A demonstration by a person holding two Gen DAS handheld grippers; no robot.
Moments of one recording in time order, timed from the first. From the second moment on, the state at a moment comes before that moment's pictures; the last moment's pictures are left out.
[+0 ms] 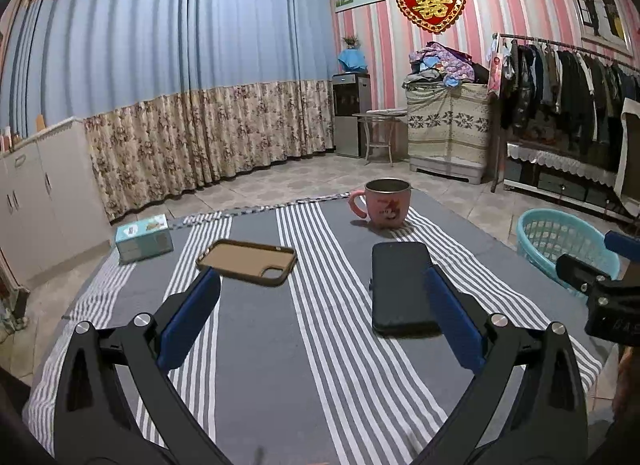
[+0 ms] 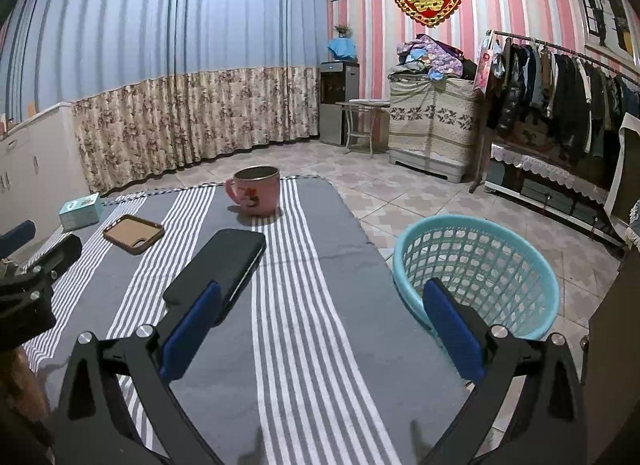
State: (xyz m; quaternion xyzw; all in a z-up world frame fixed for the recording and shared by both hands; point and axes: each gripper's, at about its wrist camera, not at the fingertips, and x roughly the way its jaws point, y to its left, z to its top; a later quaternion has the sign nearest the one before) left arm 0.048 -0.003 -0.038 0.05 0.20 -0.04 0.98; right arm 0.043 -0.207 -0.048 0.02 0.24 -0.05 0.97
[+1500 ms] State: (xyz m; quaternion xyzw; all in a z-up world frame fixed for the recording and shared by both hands) left arm 0.034 -0.014 -0.034 0.05 0.17 -0.06 0.98; right arm 0.042 -0.208 -0.057 0.02 0.23 -0.06 0.97
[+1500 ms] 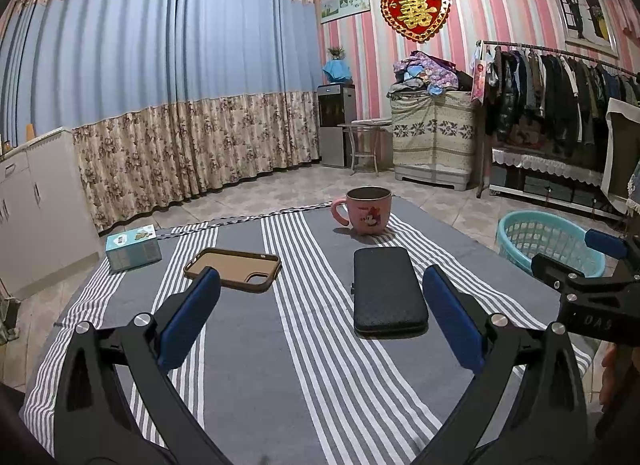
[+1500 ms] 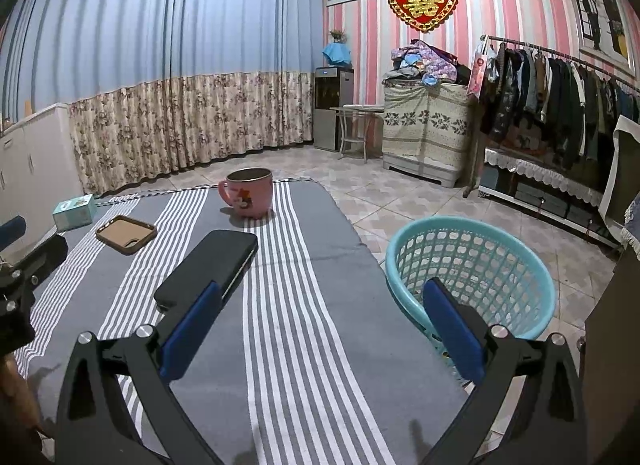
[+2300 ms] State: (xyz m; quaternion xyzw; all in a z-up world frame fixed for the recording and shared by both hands) left arm 0.032 -0.013 -0.033 0.04 0.17 -0.06 0.98; right arm 0.042 -0.208 -0.054 0.01 0.22 -0.06 0.97
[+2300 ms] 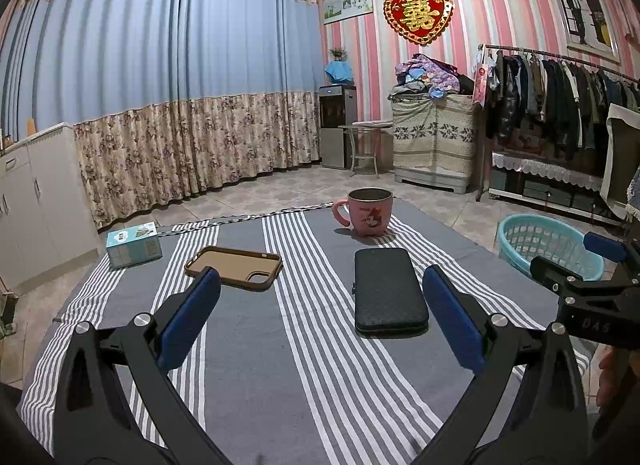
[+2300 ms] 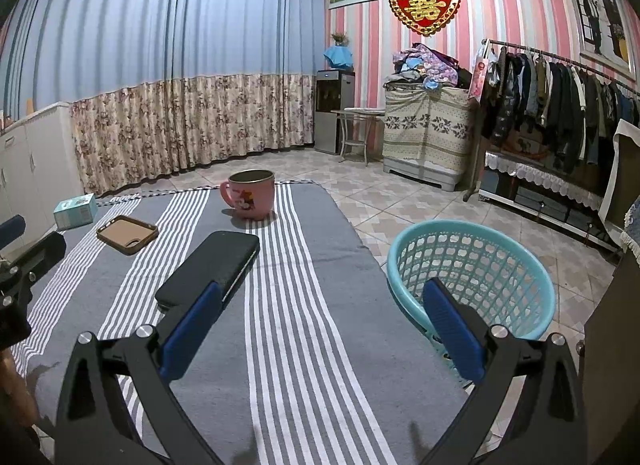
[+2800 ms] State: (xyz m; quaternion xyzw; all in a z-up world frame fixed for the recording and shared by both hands) left arm 0.031 -0.013 -0.032 0.04 0.17 -0.07 0.98; right arm 0.040 -0.212 -0.050 0.01 0.22 -0.06 0.97
